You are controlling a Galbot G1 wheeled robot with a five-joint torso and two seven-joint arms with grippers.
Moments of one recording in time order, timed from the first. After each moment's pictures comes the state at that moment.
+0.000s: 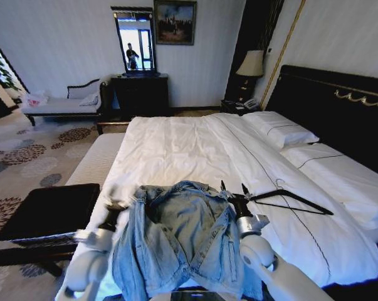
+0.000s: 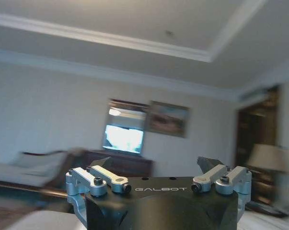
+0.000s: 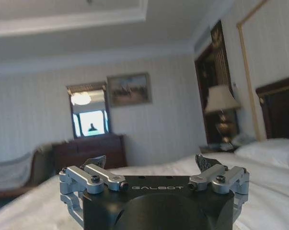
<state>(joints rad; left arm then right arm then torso) 1.61 -1.40 -0.79 -2.29 -0.46 -0.08 0.02 -1.33 0.91 0.20 2.05 0.53 0.28 0.49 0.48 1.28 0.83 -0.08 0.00</state>
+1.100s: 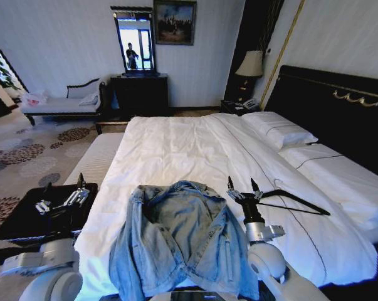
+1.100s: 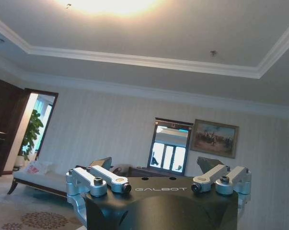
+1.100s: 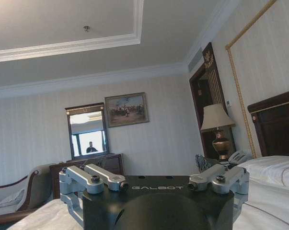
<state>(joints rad) 1.72 -1.48 -0.94 -2.42 -0.51 -0.11 -0.07 -1.48 0.97 0.31 2.13 0.47 0.35 0.44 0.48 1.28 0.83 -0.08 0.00</state>
